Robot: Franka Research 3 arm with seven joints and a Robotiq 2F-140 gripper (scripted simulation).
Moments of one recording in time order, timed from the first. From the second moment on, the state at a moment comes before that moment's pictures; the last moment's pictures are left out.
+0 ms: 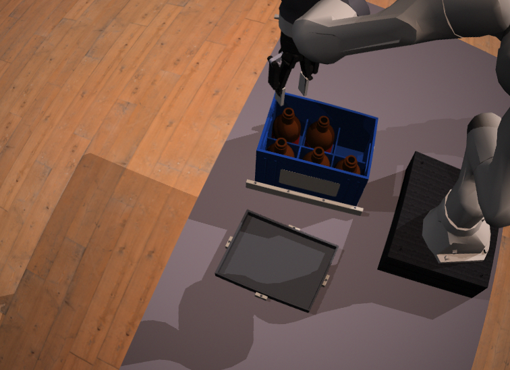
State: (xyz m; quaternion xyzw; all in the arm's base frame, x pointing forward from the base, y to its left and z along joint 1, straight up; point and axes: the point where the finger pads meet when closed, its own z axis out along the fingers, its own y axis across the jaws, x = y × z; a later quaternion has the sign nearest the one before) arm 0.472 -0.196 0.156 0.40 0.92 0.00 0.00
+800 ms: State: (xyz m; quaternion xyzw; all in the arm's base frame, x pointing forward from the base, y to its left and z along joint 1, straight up) arm 0.472 -0.196 0.155 0.39 0.92 0.00 0.00
